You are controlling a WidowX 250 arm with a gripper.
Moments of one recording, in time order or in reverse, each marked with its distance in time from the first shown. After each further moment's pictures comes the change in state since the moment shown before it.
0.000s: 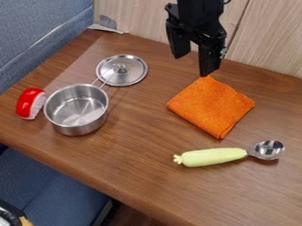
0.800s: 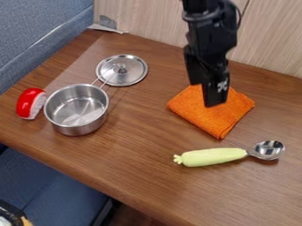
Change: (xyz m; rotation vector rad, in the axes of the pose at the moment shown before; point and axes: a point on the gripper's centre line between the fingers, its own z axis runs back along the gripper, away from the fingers) arm -0.016 -0.038 -0.028 -0.181 0.039 -0.368
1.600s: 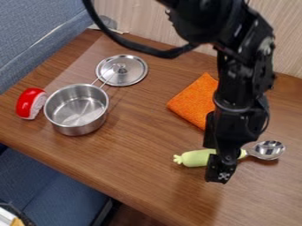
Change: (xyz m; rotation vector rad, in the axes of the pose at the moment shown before) arm -0.014 -0.061 -0.064 0.078 0.202 -0.293
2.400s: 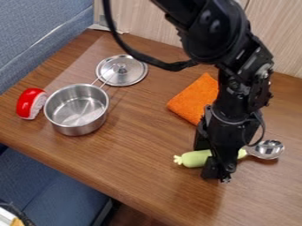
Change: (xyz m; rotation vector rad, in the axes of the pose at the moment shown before) arm -0.003 0.004 -0.021 0.028 0.055 0.189
